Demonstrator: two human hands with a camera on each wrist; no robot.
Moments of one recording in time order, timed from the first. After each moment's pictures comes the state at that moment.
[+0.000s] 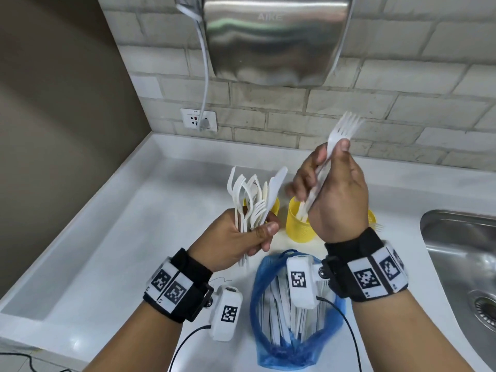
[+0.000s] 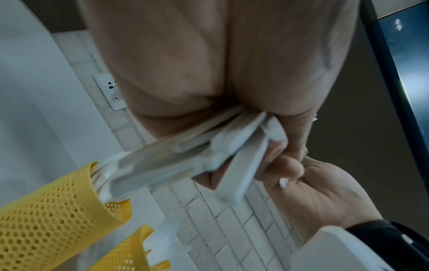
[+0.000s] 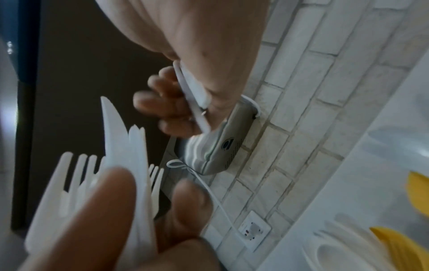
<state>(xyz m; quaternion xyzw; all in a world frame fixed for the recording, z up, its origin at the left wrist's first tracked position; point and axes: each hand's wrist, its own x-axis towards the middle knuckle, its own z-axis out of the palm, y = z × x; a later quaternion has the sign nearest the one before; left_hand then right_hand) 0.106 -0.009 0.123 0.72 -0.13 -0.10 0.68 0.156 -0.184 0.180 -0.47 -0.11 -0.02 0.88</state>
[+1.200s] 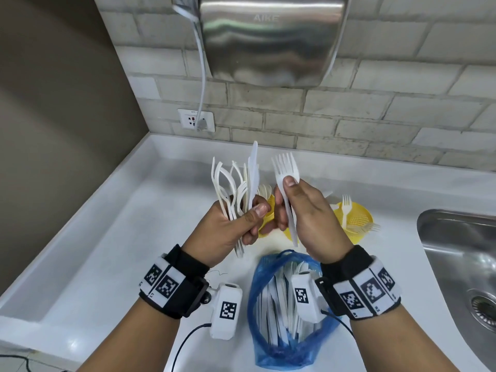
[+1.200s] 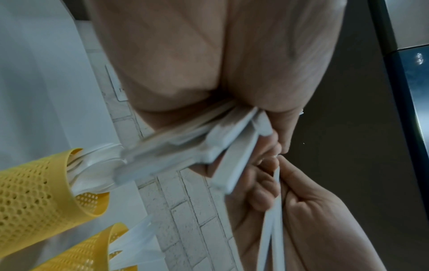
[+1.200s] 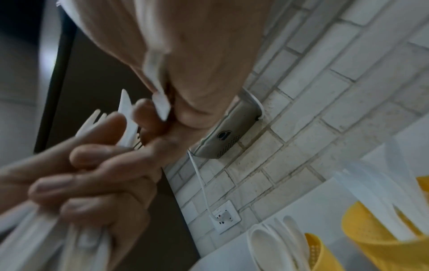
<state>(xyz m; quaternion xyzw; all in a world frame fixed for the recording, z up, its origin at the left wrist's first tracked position) 0.111 -0.010 0.128 0.65 -0.10 -0.04 0.75 0.139 -0.186 0.155 -0.67 -0.16 0.10 0.72</state>
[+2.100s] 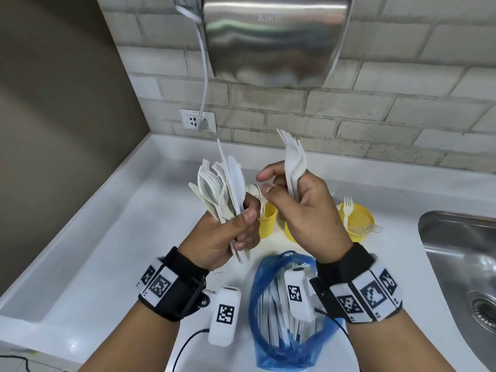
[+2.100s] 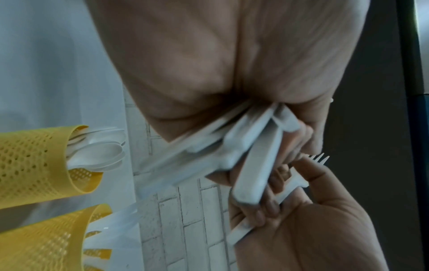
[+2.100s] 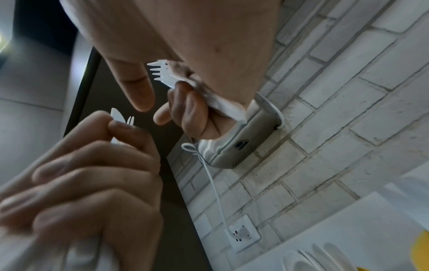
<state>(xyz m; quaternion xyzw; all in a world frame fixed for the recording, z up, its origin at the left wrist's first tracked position) 0.109 -0.006 0.130 0.50 -0.19 -0.11 0.84 0.133 -0.175 0.179 -0.69 -0.23 0.00 0.69</state>
